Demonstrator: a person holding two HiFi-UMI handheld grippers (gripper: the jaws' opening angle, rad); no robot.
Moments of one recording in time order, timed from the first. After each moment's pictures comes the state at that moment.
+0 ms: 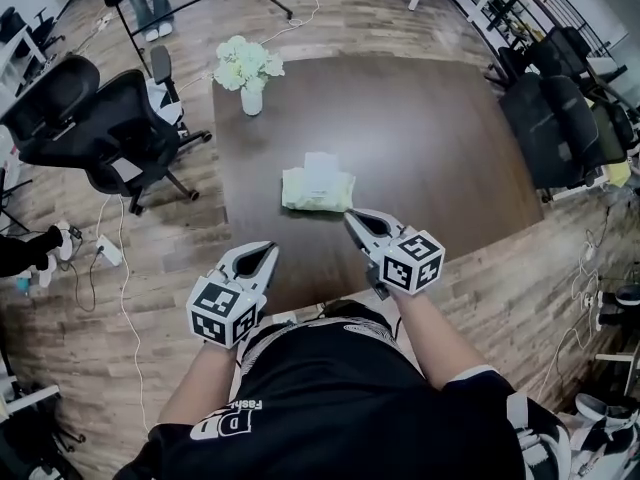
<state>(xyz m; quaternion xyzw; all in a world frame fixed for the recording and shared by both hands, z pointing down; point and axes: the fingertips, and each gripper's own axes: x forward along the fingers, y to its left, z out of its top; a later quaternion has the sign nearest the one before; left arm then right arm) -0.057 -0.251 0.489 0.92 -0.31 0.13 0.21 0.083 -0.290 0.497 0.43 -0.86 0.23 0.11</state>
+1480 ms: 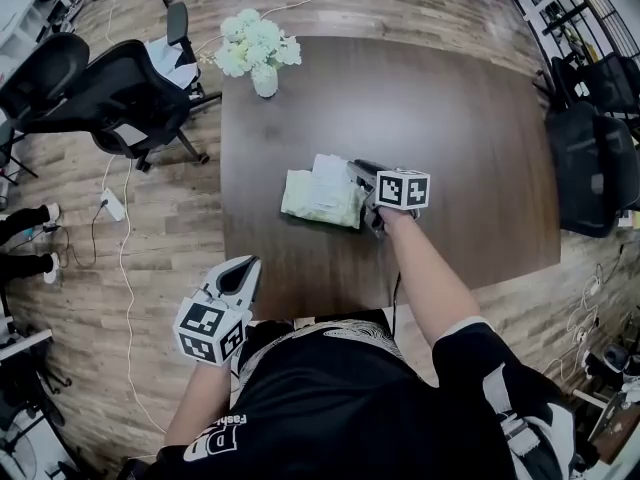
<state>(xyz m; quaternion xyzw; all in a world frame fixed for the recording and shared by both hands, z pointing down) -0.059 -0.284 0.537 0.84 -0.42 0.17 0.30 0.145 -0.486 0.671 0.39 -0.81 0.41 0.16</state>
